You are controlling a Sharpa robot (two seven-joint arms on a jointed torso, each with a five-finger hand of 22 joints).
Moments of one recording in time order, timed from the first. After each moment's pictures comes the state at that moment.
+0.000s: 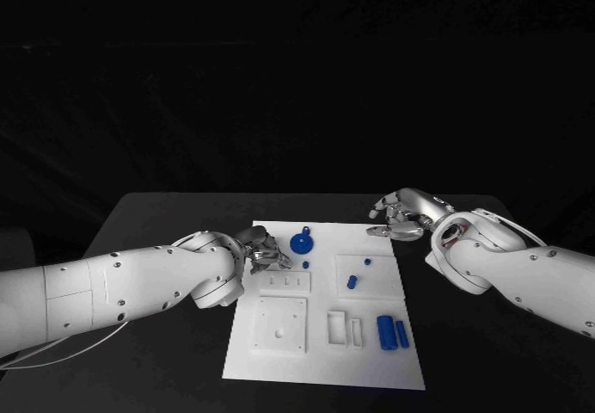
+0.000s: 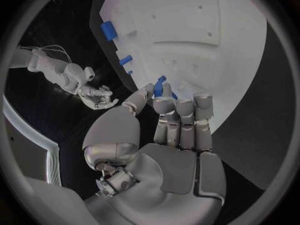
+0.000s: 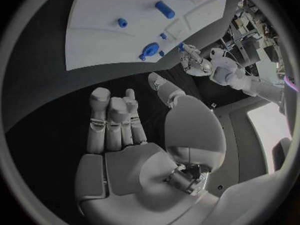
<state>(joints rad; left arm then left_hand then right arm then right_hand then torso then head) 1.32 -0.74 -0.24 1.47 -0.93 -0.33 -0.36 0.89 -0.01 0.58 -0.23 0.27 1.10 0.05 0.36 0.53 1.36 -0.09 1.12 0.72 1.11 -0.13 1.42 0.59 0.05 0.98 -0.15 1.06 1.31 1.24 -0.76 -0.04 1.37 -1.33 -0.41 -0.12 1.02 -0.26 0.57 -0.15 0.17 0.91 0.11 0.29 0.44 1.06 0.02 1.13 1.12 1.27 -0.09 1.24 0.96 0.23 1.22 -0.05 0.96 1.31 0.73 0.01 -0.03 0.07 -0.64</state>
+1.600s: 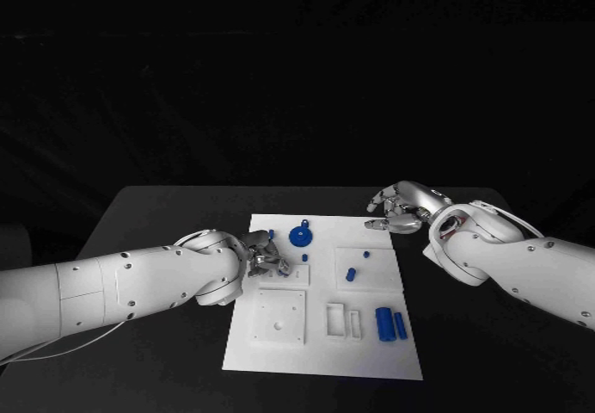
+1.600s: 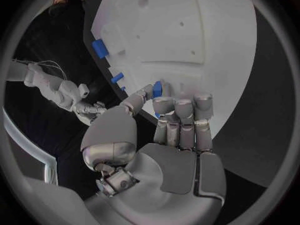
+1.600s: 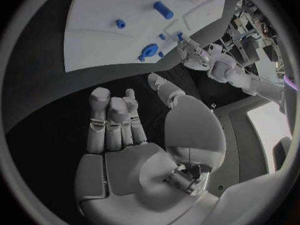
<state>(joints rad) 1.29 -0.70 -0.24 1.43 -1.02 -0.24 -0.40 0.84 0.00 0.66 -0.23 0.26 1.10 0.05 0.39 0.54 1.36 -0.09 1.12 0.71 1.14 -0.12 1.44 0.58 0.05 1.01 -0.16 1.08 1.31 1.24 -0.76 -0.04 1.37 -1.32 -0.40 -0.12 1.02 -0.26 0.56 -0.14 0.21 0.91 0.11 0.29 0.44 1.06 0.02 1.14 1.12 1.27 -0.09 1.24 0.96 0.23 1.22 -0.05 0.96 1.31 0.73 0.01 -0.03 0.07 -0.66</state>
